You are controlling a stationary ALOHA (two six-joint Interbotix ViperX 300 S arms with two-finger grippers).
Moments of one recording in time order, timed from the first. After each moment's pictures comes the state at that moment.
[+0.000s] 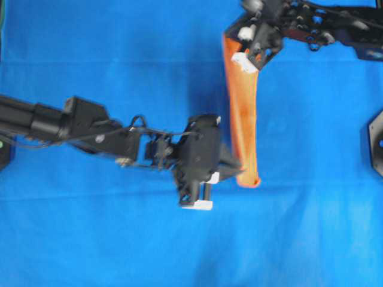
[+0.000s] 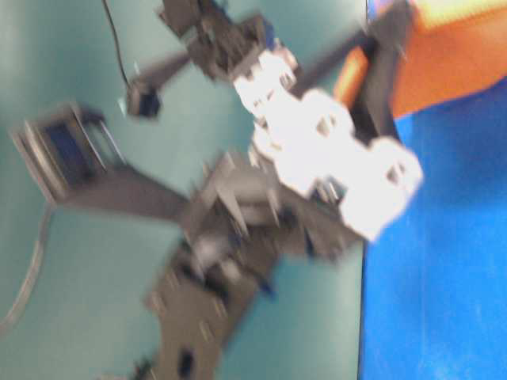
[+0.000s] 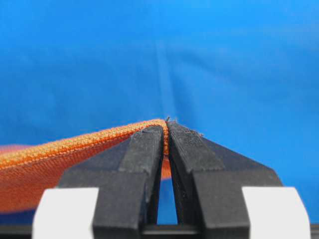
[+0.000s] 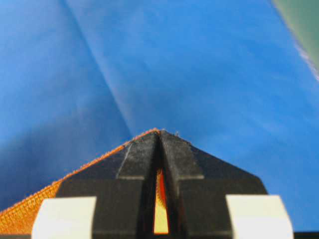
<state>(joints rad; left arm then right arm) -0.14 0.24 0.41 -0.03 -0.17 0.01 -0.50 0.02 0.60 0.02 0.08 -0.03</state>
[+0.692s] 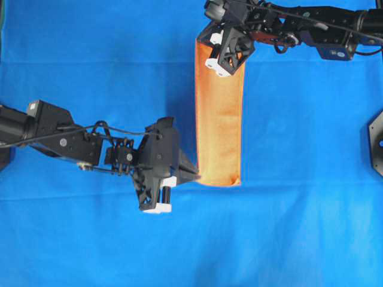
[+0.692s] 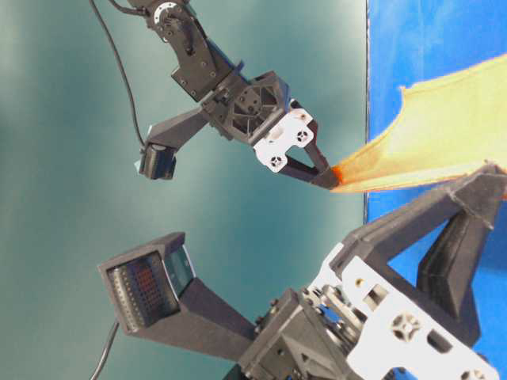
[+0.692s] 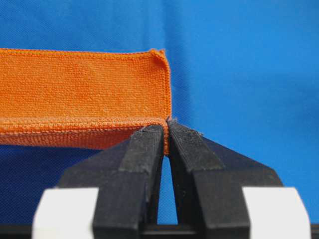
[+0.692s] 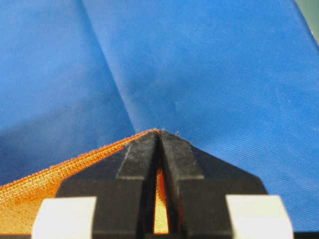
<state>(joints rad) -0.16 0.15 0.63 -0.03 -0.19 -0.11 -0.45 0.12 0.48 0.01 0.09 -0.04</state>
